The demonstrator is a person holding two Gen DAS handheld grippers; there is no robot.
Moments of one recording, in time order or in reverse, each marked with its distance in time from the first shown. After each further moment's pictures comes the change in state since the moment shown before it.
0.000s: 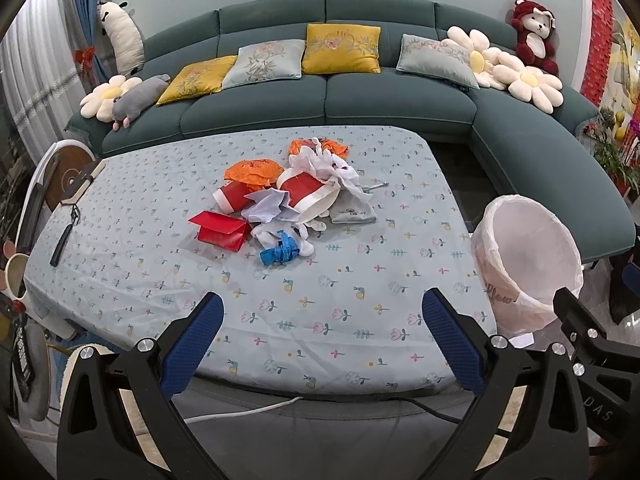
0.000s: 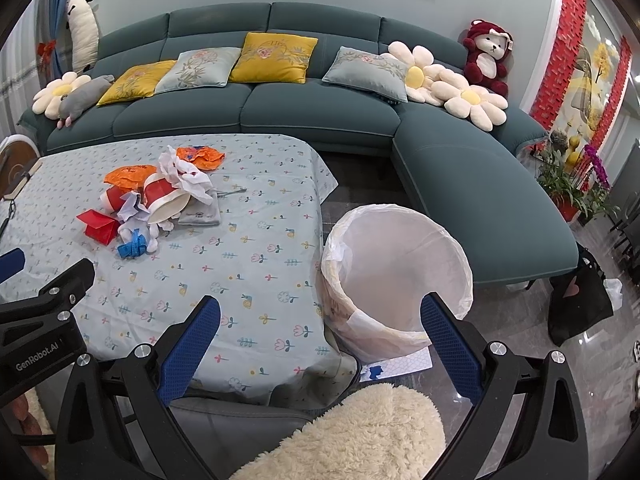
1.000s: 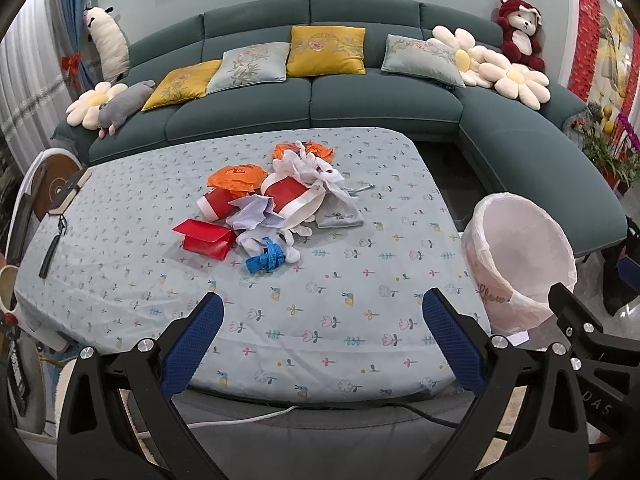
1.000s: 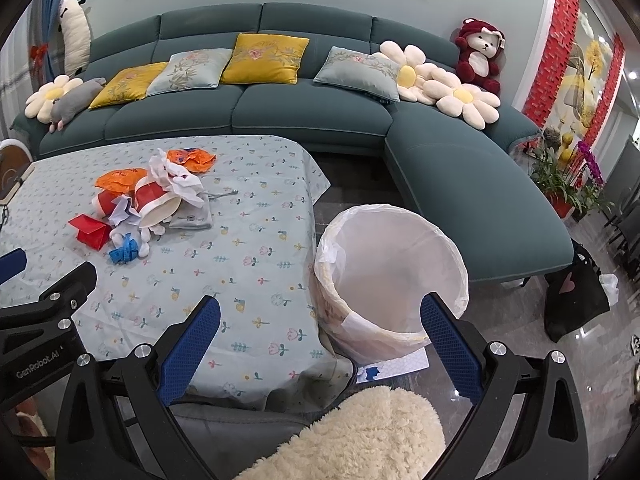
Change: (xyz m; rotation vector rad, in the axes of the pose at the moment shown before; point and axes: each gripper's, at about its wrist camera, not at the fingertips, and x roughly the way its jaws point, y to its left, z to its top) left arm 0.010 -0.001 0.003 0.017 -0.018 -0.050; right arm 0.006 -0.001 0.000 0.019 -0.008 -0.028
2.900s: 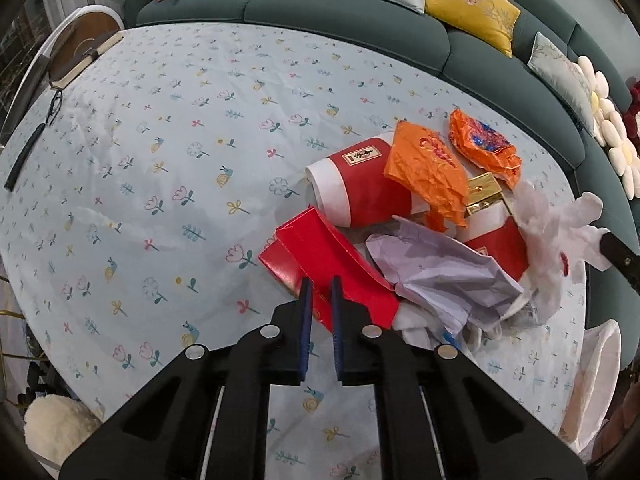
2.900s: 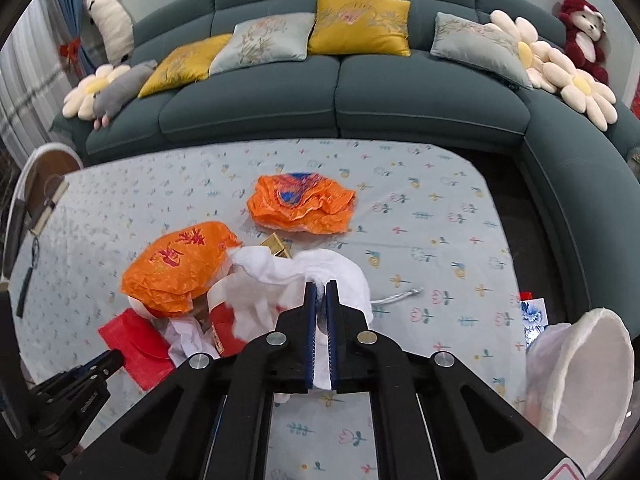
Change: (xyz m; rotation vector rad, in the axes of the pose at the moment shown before) left arm 0.217 0.198 0.058 -0.399 0.289 0.071; right arm 0.198 0.184 0.154 -0.024 0.126 0.303
